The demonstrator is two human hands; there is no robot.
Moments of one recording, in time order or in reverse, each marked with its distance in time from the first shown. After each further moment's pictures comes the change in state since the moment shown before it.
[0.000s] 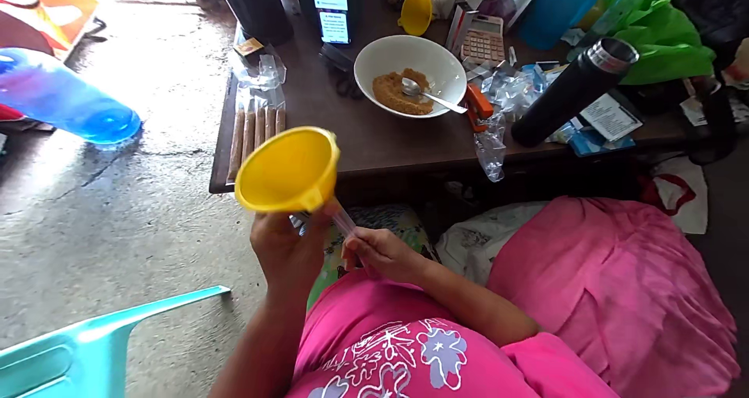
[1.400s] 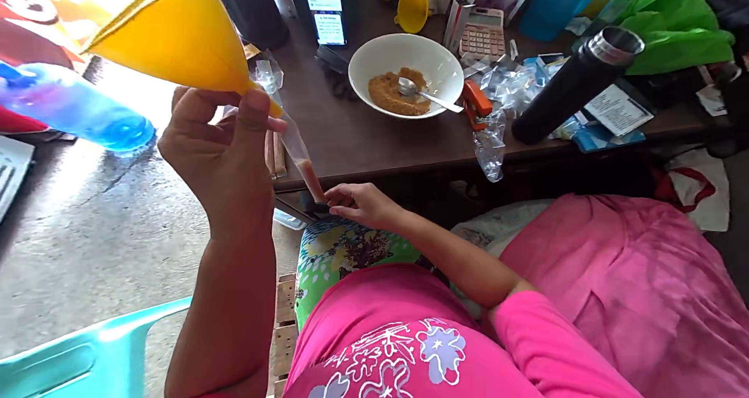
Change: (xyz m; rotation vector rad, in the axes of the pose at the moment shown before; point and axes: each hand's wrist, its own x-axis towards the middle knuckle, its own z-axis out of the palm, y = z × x) left_hand 0.111 0.010 0.005 -0.088 0.074 0.047; right_hand 0.072 0.023 -0.041 -0.305 -0.015 0.145
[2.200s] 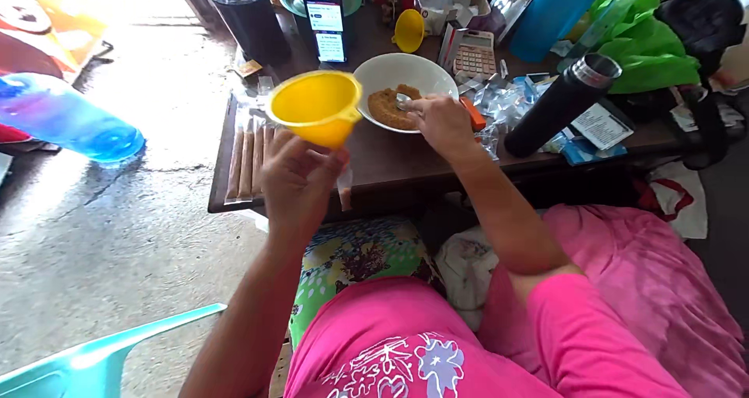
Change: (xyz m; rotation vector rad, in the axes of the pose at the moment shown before) left_hand -0.029 -0.018 0.021 0.089 -0.240 -0.035; right_hand 0.012 -0.050 -0.165 -0.984 0.428 0.302
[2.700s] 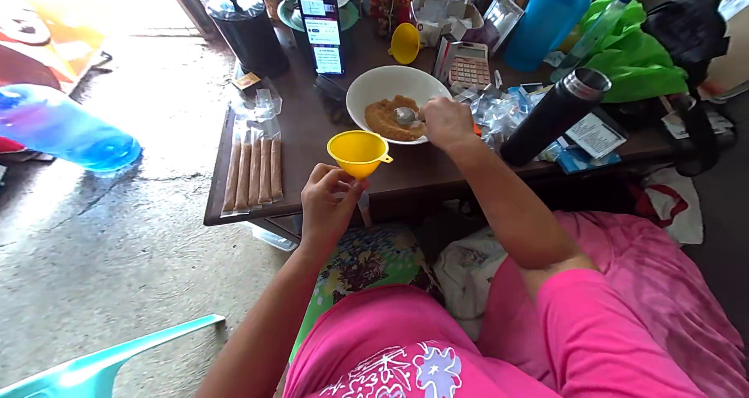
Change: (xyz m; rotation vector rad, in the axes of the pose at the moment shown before) left_hand -0.024 -0.046 0.029 0.182 -0.097 -0.105; right_hand 0.029 0.005 -0.015 -0.267 -0.244 0.176
